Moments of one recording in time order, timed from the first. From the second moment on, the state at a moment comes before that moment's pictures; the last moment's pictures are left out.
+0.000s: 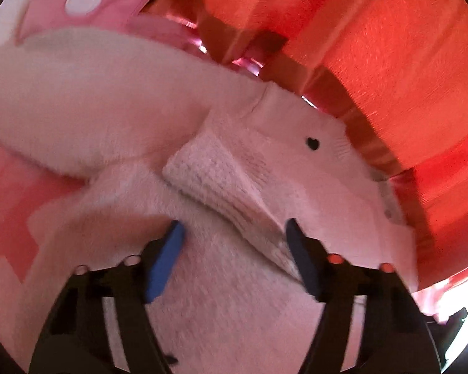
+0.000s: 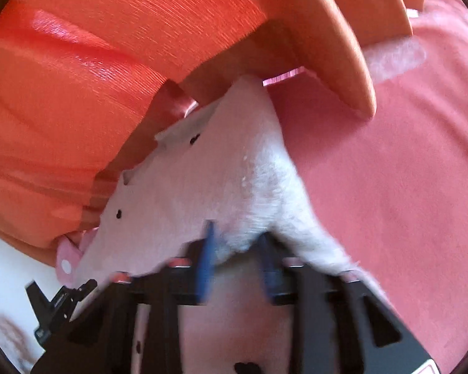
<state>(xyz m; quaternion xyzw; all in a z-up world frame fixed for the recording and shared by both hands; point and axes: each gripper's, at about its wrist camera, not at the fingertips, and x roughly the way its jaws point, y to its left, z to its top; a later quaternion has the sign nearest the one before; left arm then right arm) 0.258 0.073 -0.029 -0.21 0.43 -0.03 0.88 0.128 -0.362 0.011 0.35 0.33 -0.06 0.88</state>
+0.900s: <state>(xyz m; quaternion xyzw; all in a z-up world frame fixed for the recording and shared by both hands) 0.250 0.064 -0.031 -0.16 0.42 -0.01 0.89 0.112 -0.359 0.026 0.23 0.36 -0.14 0.89</state>
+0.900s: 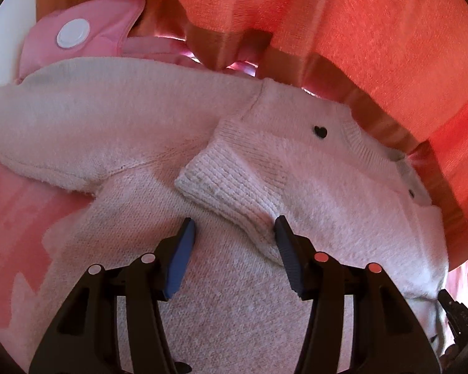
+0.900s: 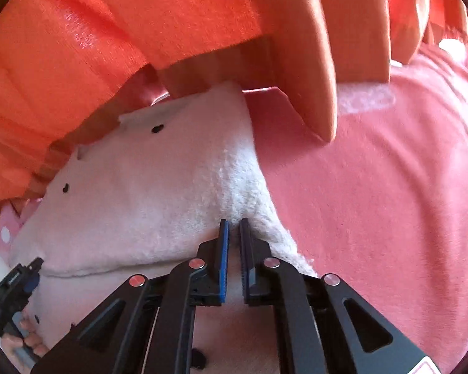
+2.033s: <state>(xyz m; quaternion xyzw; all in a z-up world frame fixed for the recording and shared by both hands) 0.239 0.187 0.133 -0.19 0.25 0.00 0.95 0.091 -0.229 0.045 0.11 0.36 -0.05 0.92</state>
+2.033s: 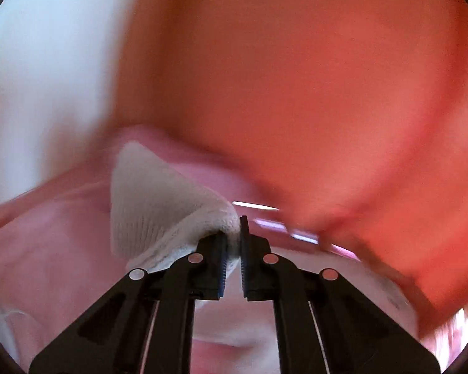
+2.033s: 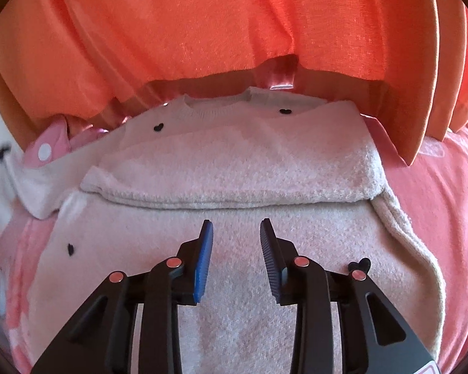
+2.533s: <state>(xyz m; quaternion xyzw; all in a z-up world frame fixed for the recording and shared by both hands) 0.195 -0.008 0.005 -0.20 0.41 -0.10 0.88 0.094 -0.283 0.039 0.13 0.37 -0.07 0.92</state>
